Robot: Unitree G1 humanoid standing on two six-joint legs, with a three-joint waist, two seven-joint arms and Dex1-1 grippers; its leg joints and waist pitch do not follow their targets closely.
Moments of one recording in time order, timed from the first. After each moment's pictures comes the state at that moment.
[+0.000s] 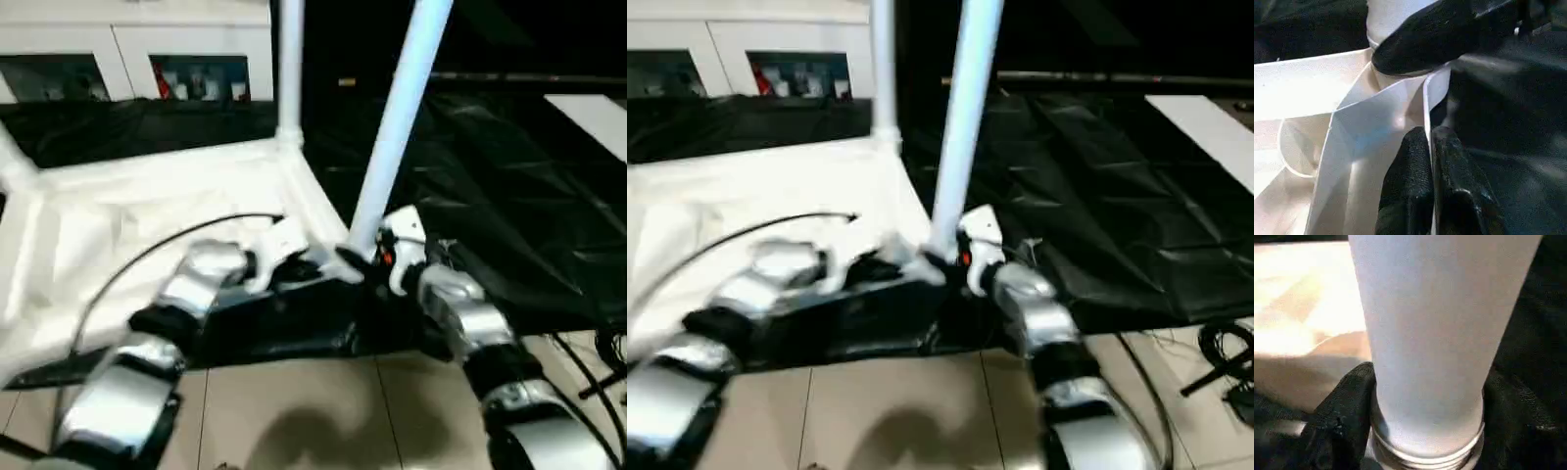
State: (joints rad) left arm -0.80 0.16 -0.23 0.99 0.14 -0.06 -0.84; right arm -0.61 -0.06 -0.01 0.81 0.11 0.04 0.33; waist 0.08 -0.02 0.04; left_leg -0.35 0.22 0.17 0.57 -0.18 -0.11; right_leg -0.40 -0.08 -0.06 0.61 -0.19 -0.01
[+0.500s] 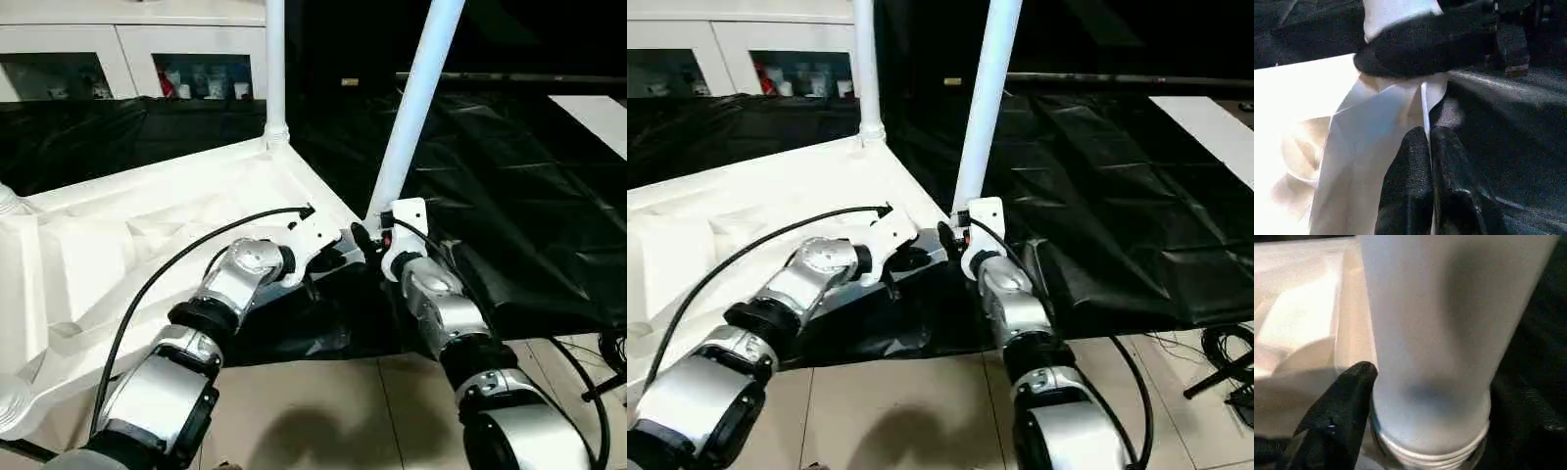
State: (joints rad) left arm -0.82 0.12 -0.24 1.00 0.16 -0.05 -0.78; right arm -0.65 -0.05 -0.03 0.87 0.08 0.01 0.24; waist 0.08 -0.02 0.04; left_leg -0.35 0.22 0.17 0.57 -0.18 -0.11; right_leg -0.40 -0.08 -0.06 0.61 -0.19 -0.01
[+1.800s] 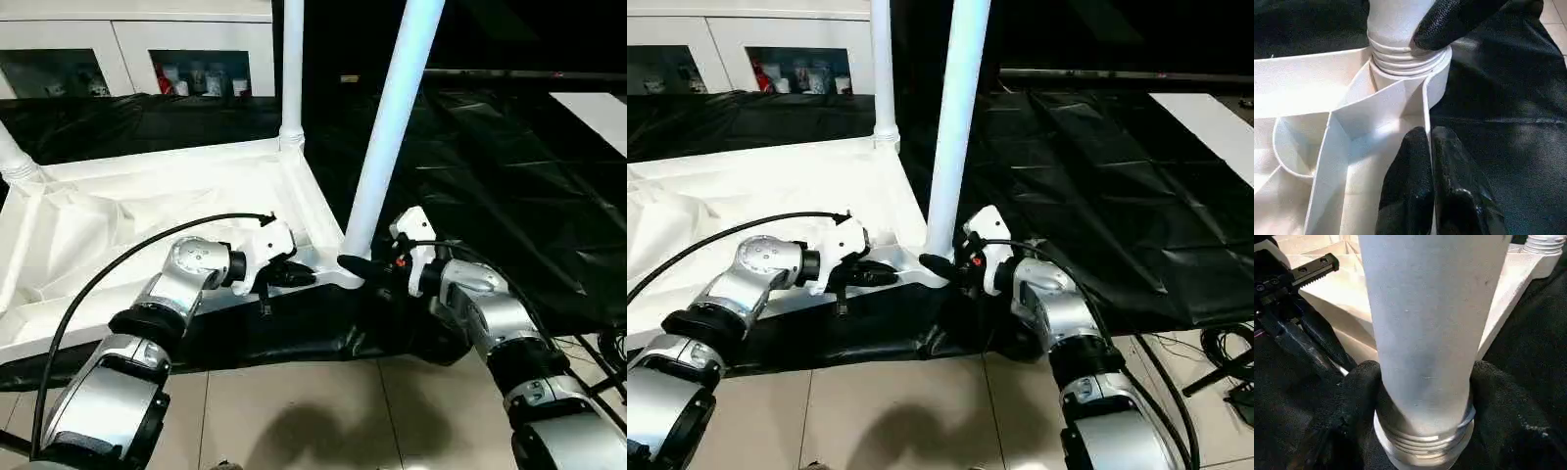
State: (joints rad) left arm -0.74 0.30 -0.22 0.94 0.08 -0.17 -1.10; right arm -0.58 -0.22 0.09 0.75 0.14 -0.01 0.85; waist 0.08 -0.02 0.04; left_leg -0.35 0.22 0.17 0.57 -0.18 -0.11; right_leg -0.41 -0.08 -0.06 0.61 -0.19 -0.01
